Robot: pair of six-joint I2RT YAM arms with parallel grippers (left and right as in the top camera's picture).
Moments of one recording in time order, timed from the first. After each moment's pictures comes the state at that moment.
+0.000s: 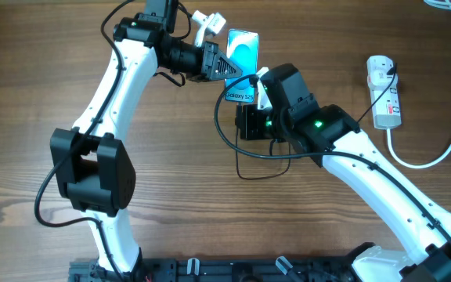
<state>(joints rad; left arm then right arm) -0.23 2.04 1.84 -1.02 1.09 -0.02 0.57 1.48 1.20 -0.63 -0.28 0.55</state>
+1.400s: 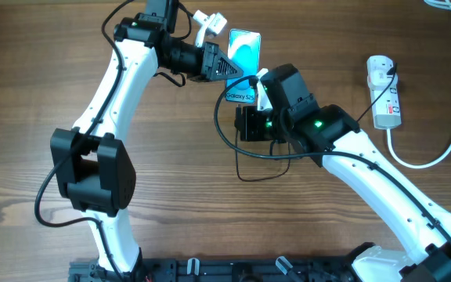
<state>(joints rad) -0.23 2.04 1.84 -1.03 1.12 0.01 0.57 1.48 1.20 -0.64 -0.30 0.55</state>
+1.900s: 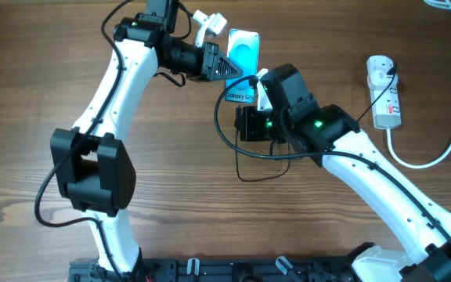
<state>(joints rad) -0.23 2.04 1.84 -1.02 1.09 0.01 0.57 1.48 1.20 -0.64 -0.30 0.55</state>
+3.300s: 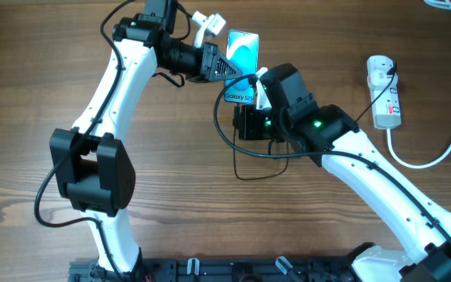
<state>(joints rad) -0.23 2.04 1.84 -1.05 1.10 0.01 0.57 1.49 1.20 -0.62 -0.30 0.57</state>
